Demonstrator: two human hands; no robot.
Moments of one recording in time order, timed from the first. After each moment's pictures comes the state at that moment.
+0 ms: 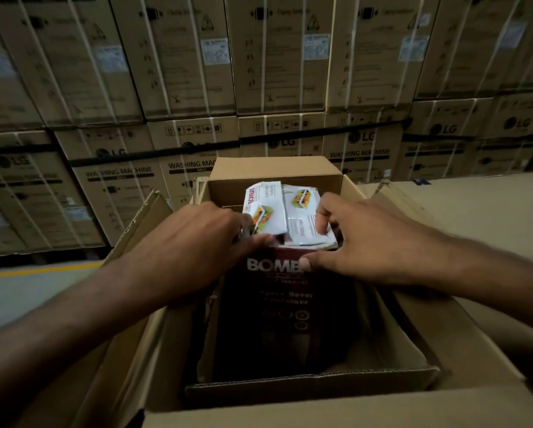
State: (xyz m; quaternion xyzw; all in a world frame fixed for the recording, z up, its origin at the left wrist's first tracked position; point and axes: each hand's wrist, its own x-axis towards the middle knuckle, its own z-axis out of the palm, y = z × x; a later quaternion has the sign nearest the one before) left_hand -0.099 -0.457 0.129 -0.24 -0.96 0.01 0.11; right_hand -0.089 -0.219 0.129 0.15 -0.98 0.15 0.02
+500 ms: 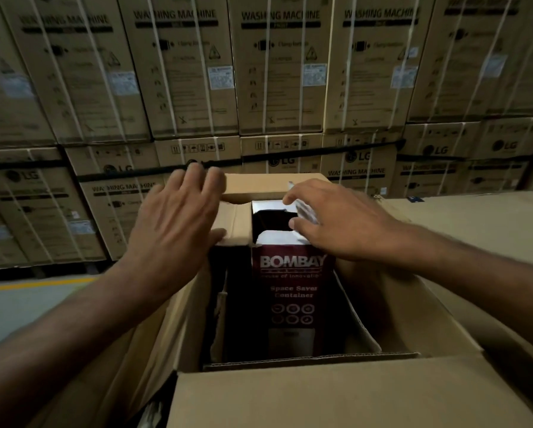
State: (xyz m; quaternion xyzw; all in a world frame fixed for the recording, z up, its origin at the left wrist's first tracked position) left_hand -0.080 -0.488 0.132 -0.16 -0.92 0.06 0.35; right_hand -0.101 -0.241 0.140 0.21 -0.96 0.10 0.15
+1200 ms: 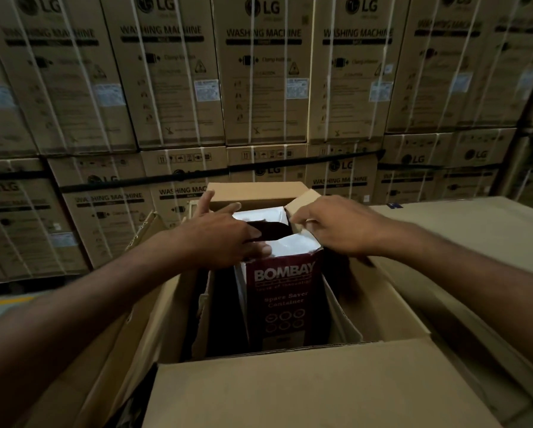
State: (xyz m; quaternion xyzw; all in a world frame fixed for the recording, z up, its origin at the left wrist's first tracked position) left_hand -0.117 -0.432 0.141 -0.27 -0.95 0.13 -0.01; right_hand -0.110 -0.197 0.140 0.21 -0.97 0.08 0.09
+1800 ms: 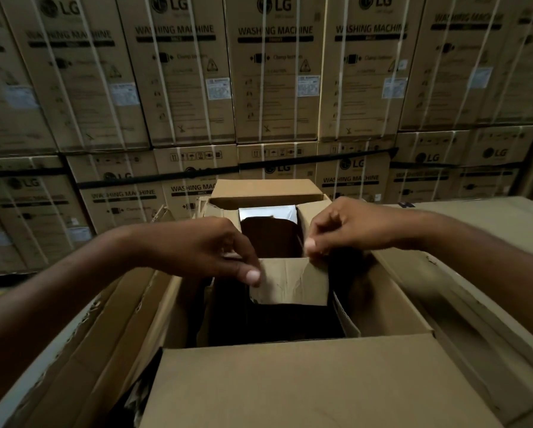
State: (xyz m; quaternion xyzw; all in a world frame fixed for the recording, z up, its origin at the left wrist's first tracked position) left_hand -0.077 -0.468 0.160 -0.42 -0.87 -0.18 -0.17; right_hand -0.092 -0.176 0.151 0.30 -0.89 0.31 -0.14
